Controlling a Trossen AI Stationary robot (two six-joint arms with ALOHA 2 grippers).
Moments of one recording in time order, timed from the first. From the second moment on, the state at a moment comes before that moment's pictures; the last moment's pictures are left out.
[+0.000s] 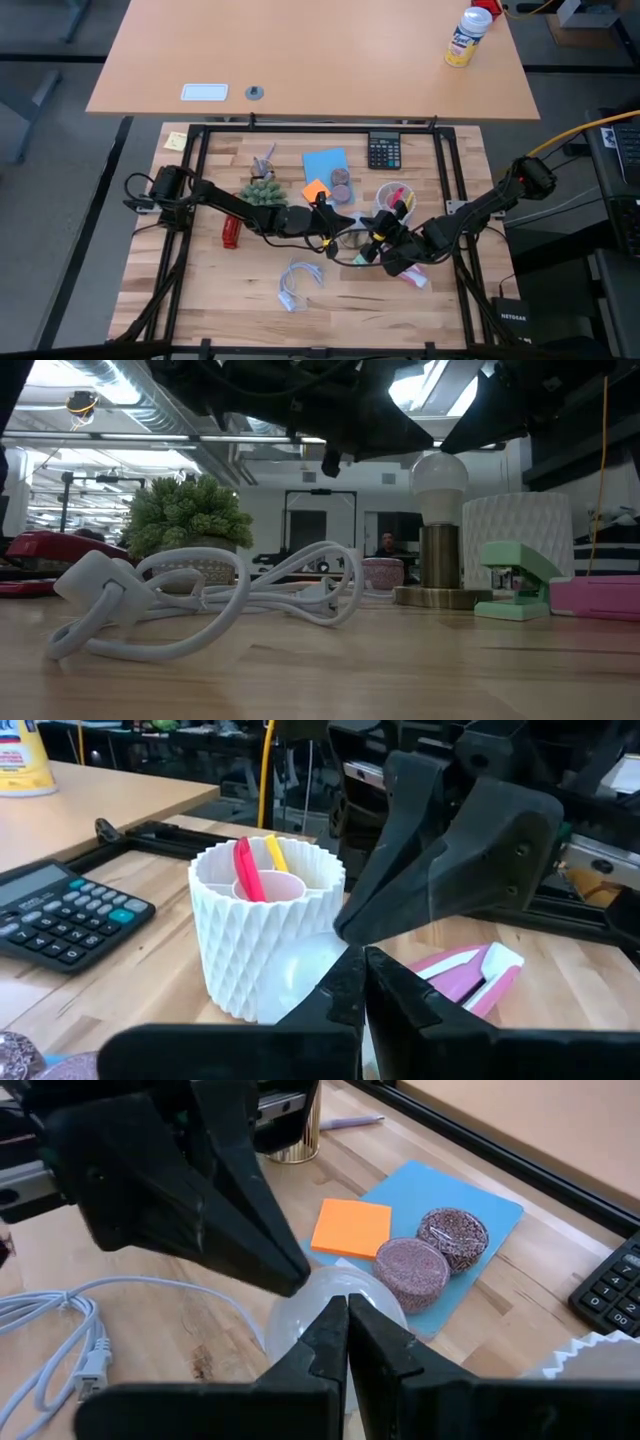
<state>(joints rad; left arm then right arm) -0.16 1.91 1.07 0.67 -0.36 -0.18 0.52 1.43 0.90 -0.49 0.87 0.91</state>
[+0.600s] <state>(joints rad) -0.16 1.91 1.07 0.63 -0.36 -0.20 0.52 1.43 0.90 -0.49 0.89 0.91</state>
